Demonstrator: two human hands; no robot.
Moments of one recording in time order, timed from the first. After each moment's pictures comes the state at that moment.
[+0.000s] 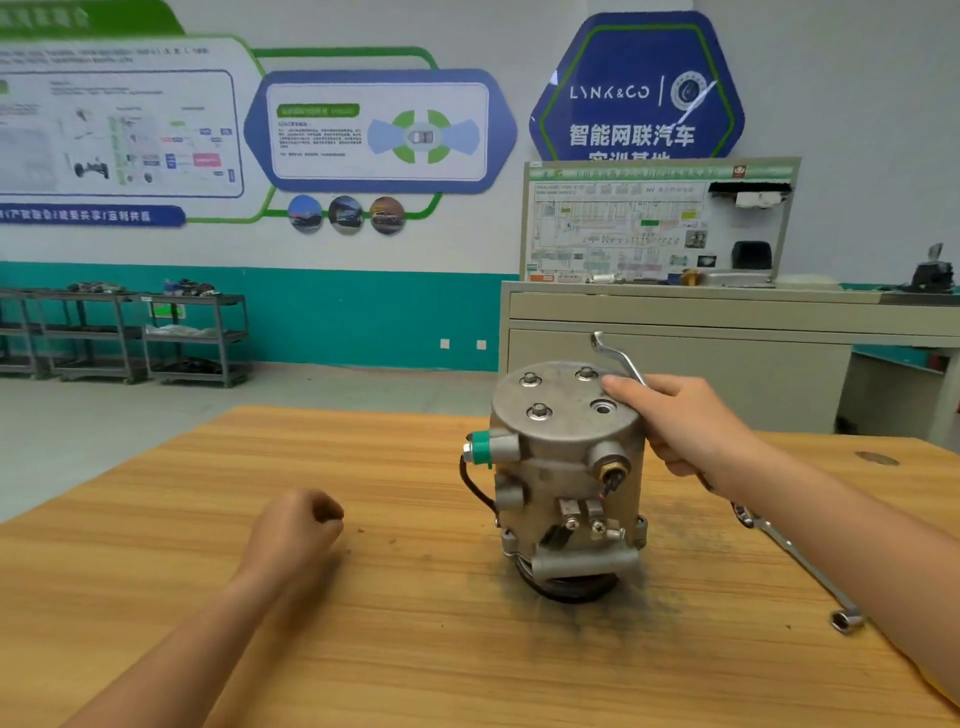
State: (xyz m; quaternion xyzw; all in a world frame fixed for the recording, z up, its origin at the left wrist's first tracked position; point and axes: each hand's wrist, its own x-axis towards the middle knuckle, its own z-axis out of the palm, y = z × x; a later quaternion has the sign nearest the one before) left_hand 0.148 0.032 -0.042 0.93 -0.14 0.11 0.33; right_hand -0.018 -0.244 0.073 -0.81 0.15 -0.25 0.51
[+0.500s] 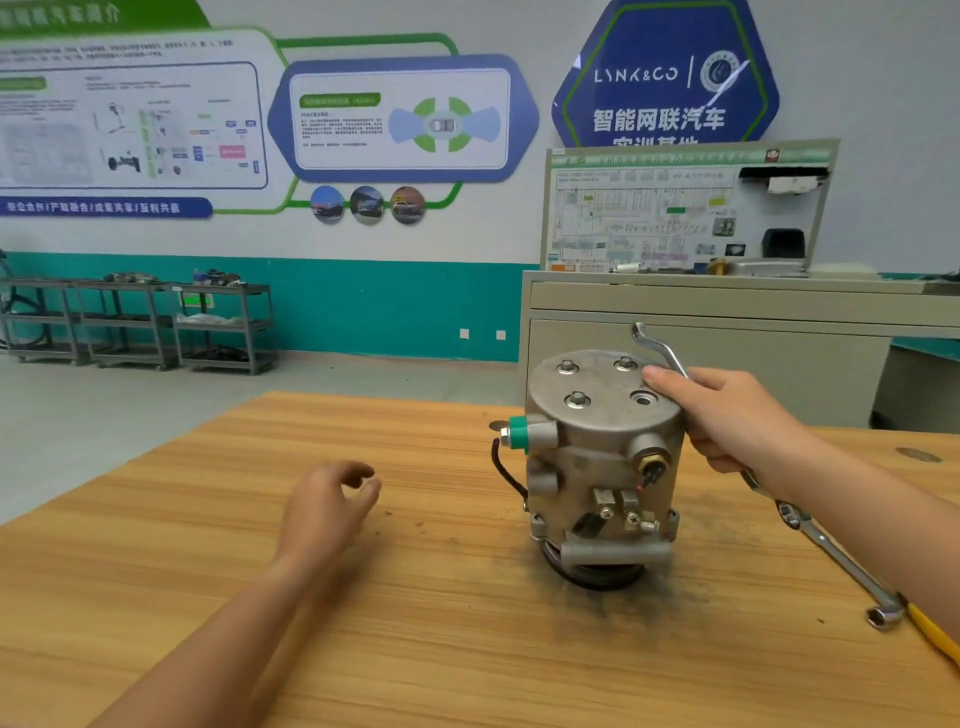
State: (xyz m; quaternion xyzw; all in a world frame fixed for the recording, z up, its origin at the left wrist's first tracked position) left_hand 0.142 0.028 -0.044 0.89 -0.14 0.21 0.39; right_hand -0.032 -0.238 0.076 -0.81 0.15 -0.24 0.51
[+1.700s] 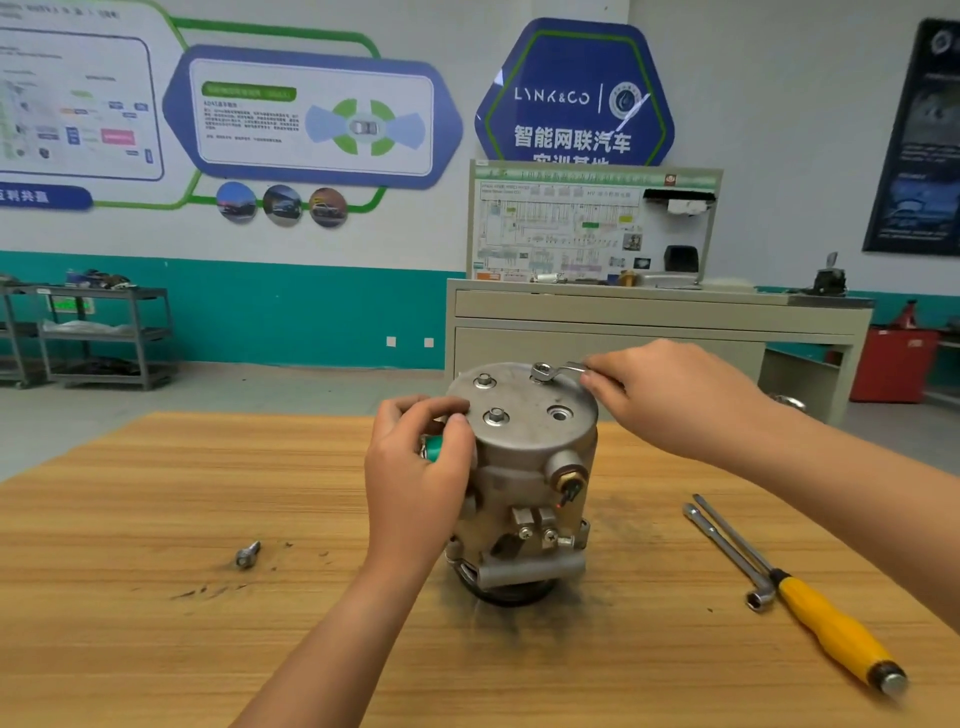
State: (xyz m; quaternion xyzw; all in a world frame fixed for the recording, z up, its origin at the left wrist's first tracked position) left_hand 0.042 -0.097 0.019 0.62 -0.30 0.25 0.68; right_hand -0.054 -0.247 0.109 -0.95 0.10 -0.25 -0.12
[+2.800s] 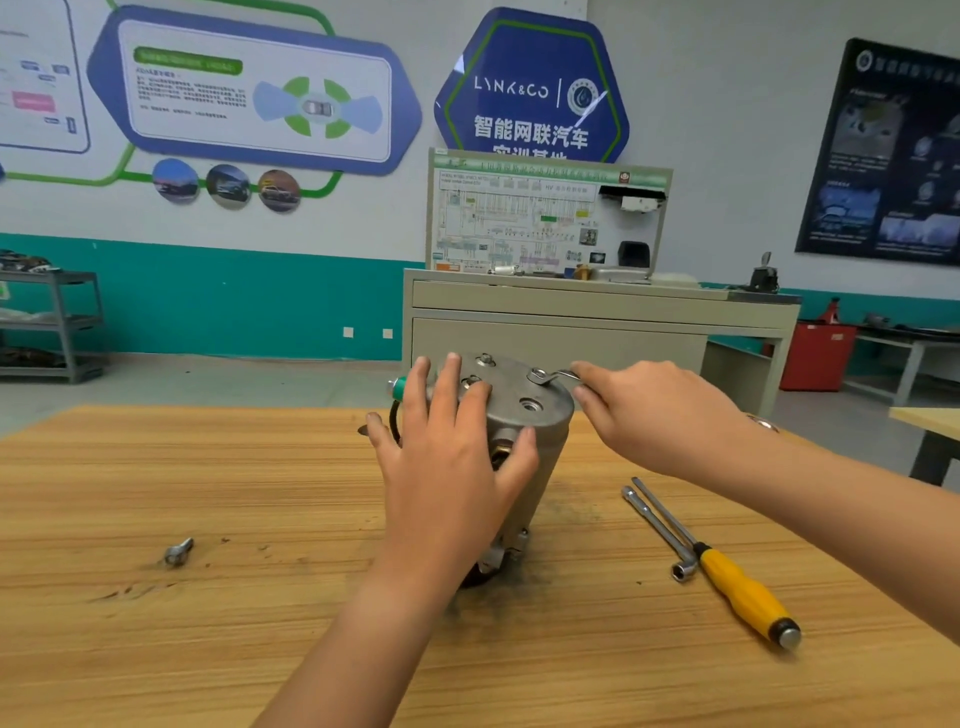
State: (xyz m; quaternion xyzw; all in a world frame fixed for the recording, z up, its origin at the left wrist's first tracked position) left_hand 0.000 -0.134 0.025 0.82 -0.35 0.31 0.33; right_hand -0.075 -0.287 0.085 -0.94 0.11 -0.28 -0.18
